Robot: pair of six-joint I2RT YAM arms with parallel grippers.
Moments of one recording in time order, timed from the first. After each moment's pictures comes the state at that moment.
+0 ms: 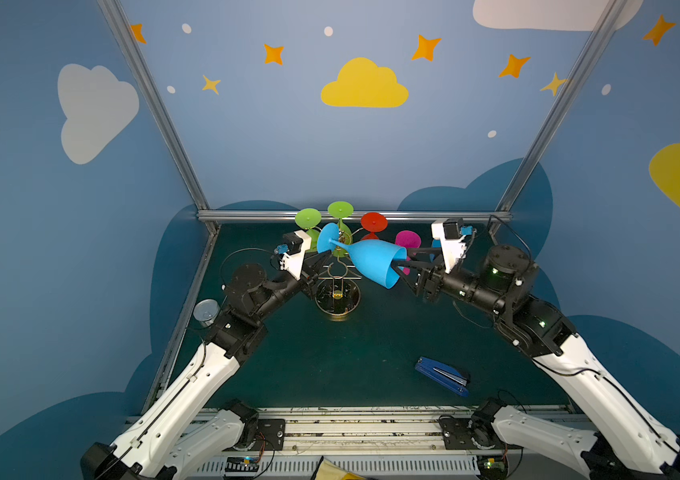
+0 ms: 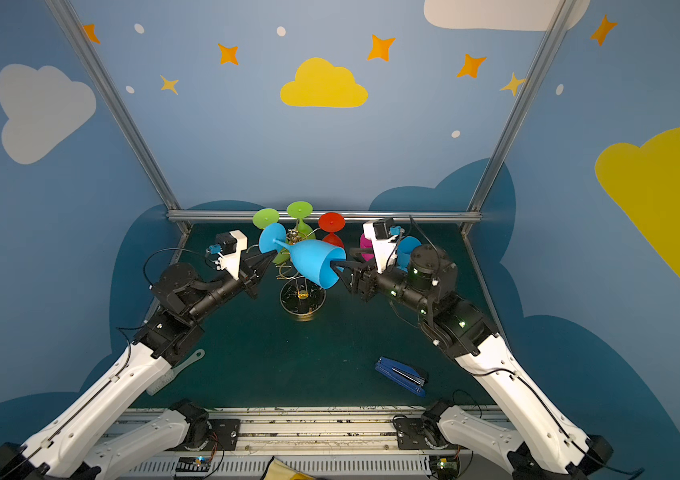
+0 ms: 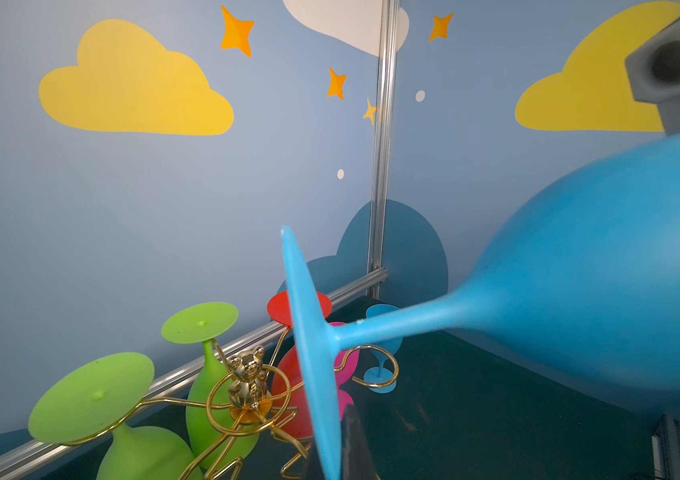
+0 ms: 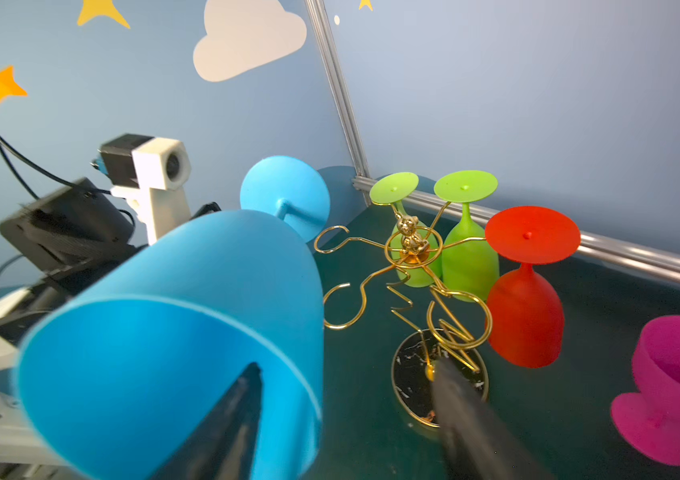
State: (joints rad) left arm -0.48 0.96 0.92 0.10 0.29 -0.05; right arm 0.70 1.03 1.28 -0.37 -0.28 0.28
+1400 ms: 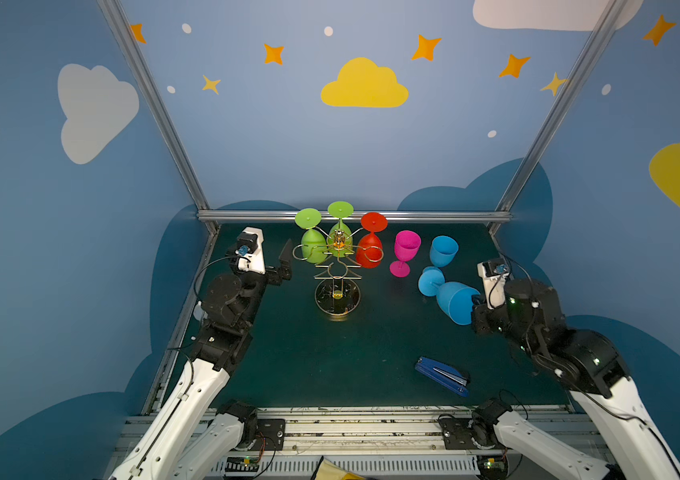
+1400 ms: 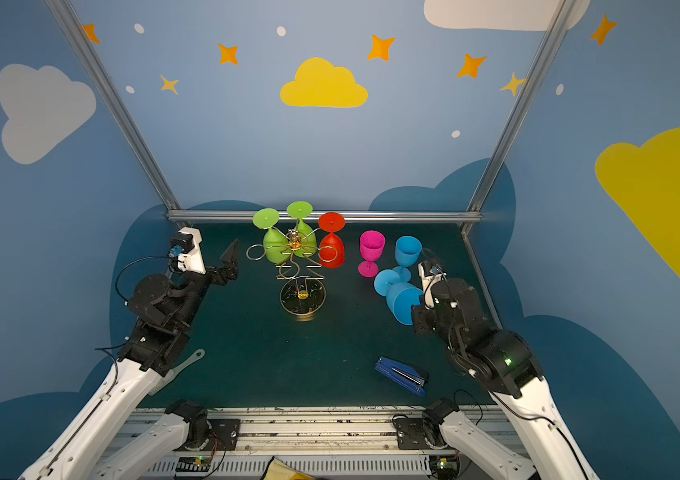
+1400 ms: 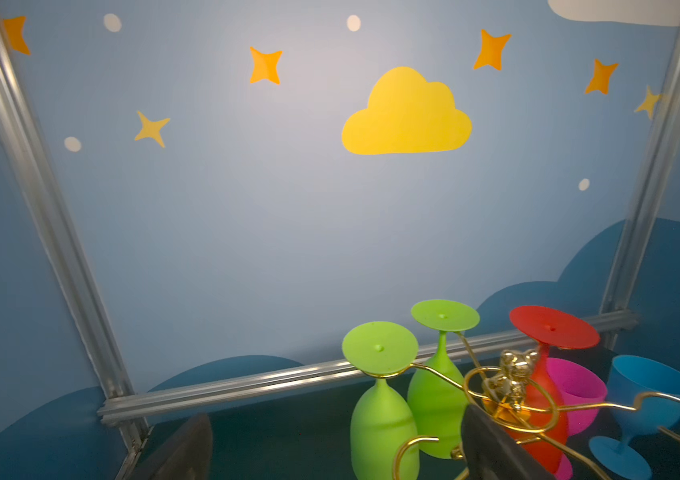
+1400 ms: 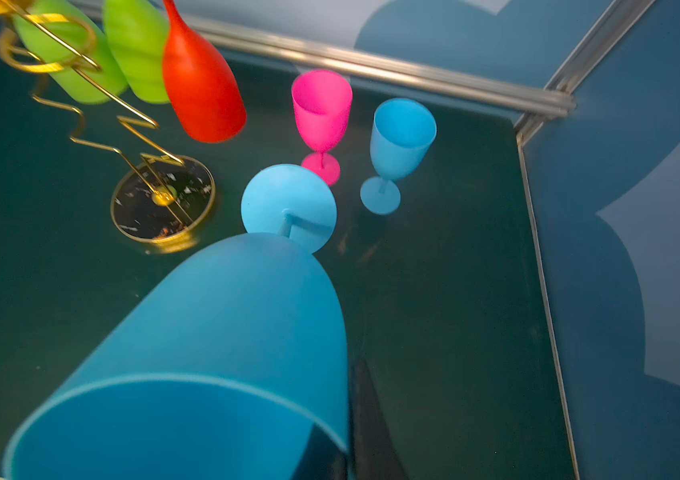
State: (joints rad) left arm -0.27 0.83 0.80 0.15 -0.16 0.03; right arm 0.54 0.85 1.25 -1.12 0.31 0.14
